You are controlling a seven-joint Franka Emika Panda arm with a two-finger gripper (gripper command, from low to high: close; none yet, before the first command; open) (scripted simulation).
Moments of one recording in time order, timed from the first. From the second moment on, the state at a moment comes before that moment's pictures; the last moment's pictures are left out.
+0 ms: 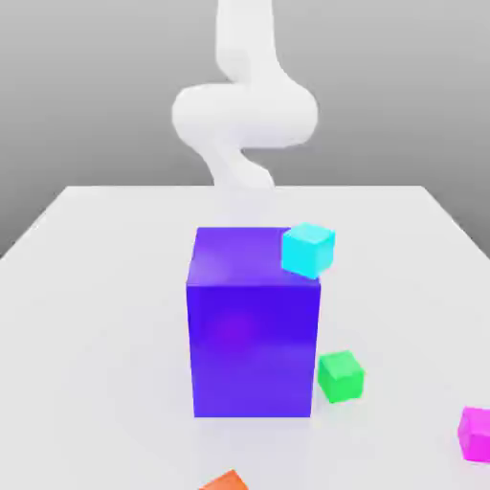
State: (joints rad) arm -0.01 -0.78 0.05 -2.36 0.03 2.26 0.91
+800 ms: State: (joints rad) arm -0.06 -0.55 0.32 -2.81 0.22 2.28 1.51
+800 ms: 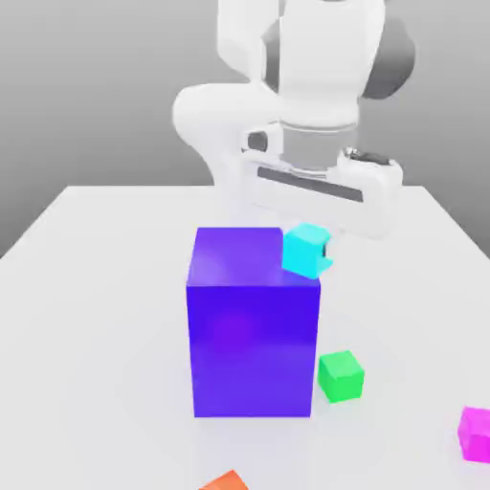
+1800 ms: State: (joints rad) arm -0.10 -0.23 -0.04 -2.46 0.20 2.23 0.48
